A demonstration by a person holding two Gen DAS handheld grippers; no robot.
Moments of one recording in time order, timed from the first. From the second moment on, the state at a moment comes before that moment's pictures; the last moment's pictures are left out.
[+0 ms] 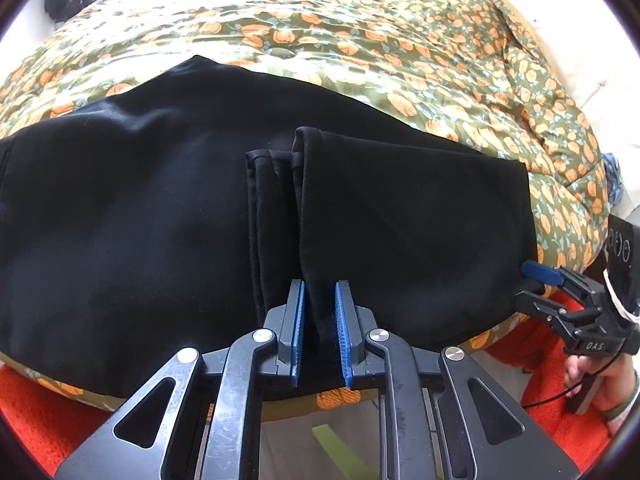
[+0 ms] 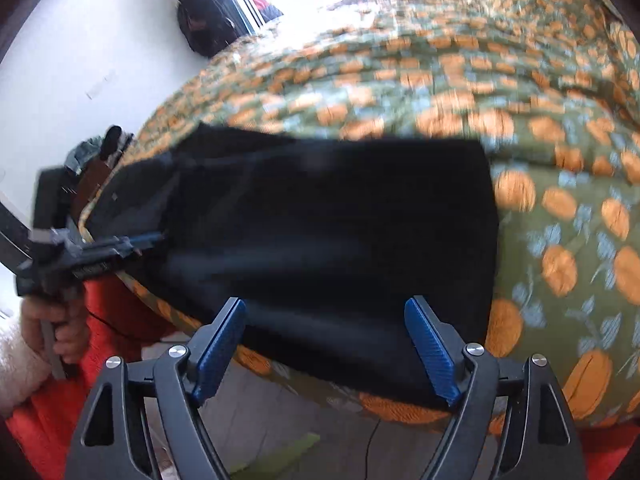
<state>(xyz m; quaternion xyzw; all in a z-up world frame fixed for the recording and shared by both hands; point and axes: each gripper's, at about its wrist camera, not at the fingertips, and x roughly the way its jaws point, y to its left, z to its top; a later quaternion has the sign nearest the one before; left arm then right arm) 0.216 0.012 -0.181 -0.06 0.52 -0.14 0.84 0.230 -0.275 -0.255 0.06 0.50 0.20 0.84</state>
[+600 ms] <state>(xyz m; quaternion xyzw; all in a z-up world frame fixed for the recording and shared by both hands) 0.214 0.025 -0.174 -0.08 0.52 -0.10 0.85 0.218 -0.247 -0.262 -0.06 0.47 0.20 0.86</state>
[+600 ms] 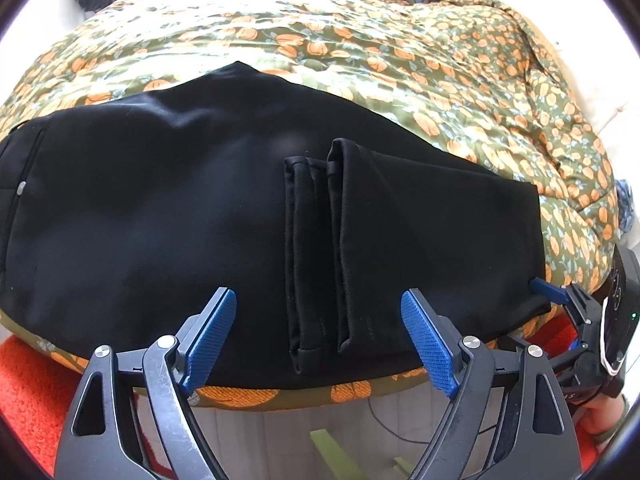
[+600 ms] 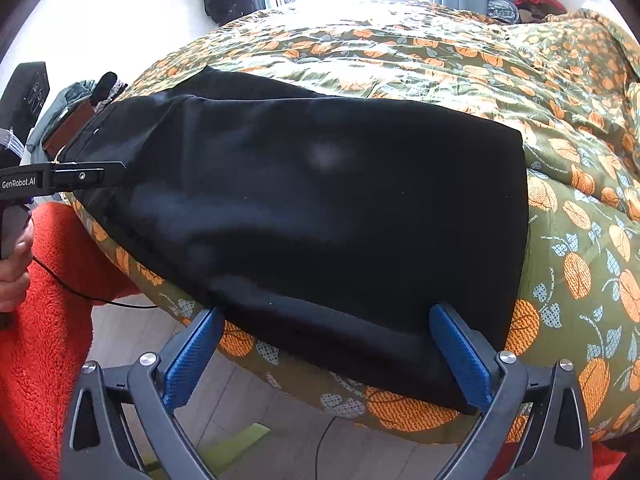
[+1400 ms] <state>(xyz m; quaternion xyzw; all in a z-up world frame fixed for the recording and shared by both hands) 0.237 0.029 -0.173 -0.09 0.50 -0.08 0.86 0.217 -0.273 -0.213 0.06 0.42 0.22 0.88</state>
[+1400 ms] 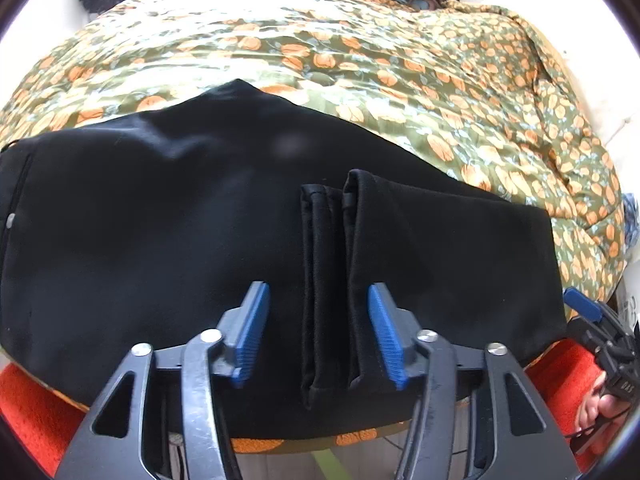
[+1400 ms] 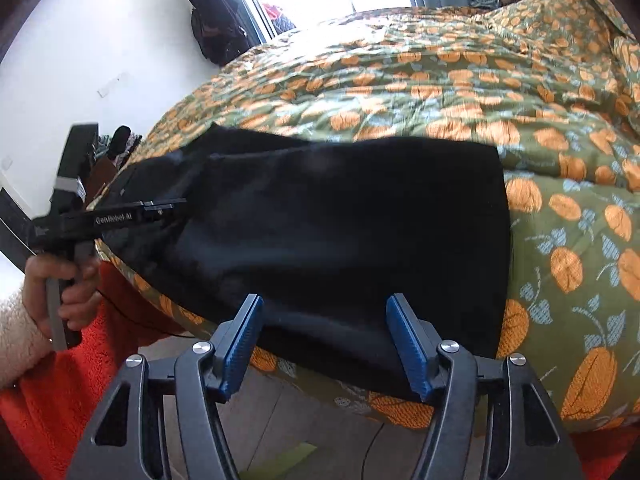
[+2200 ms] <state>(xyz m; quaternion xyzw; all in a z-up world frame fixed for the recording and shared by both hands) 0.181 0.231 -0.132 -0.28 0.44 0.12 0.85 0.223 -0.316 -0.215 0.10 0.41 0.13 0.90</state>
